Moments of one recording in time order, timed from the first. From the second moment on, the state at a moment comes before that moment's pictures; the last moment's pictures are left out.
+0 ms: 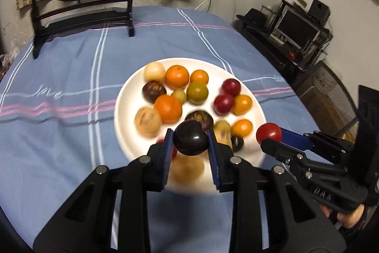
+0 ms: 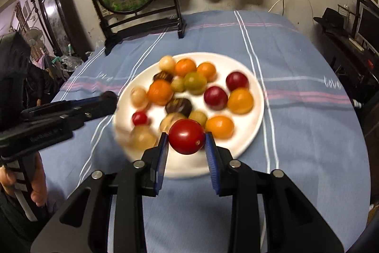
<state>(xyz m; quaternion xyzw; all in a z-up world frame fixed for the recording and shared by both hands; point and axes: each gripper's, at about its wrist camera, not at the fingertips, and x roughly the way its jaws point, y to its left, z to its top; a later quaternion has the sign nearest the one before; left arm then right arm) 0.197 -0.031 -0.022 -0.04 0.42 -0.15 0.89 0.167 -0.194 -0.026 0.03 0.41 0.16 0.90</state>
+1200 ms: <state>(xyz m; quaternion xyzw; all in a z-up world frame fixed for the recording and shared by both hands) 0.081 -0.013 -0.018 -0.02 0.38 -0.07 0.92 0.086 -0.188 -0.046 0.00 0.43 0.10 0.90</state>
